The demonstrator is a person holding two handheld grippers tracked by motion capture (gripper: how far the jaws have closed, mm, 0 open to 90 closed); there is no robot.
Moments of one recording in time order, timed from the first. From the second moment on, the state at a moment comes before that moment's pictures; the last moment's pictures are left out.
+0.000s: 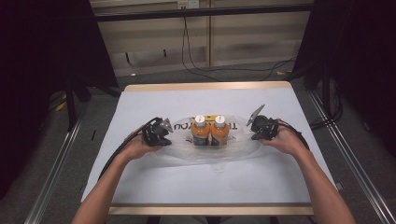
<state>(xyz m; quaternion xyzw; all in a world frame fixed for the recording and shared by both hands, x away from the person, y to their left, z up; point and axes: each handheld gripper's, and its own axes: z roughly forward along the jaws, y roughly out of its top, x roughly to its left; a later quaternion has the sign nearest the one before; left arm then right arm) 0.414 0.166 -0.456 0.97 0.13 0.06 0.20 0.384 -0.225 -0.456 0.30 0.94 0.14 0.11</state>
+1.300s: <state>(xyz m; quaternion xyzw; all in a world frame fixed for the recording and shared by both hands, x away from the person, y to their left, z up) 0.388 0.223 -0.458 0.96 0.16 0.08 0.22 0.363 -0.243 -0.457 0.30 0.93 0.17 0.10</state>
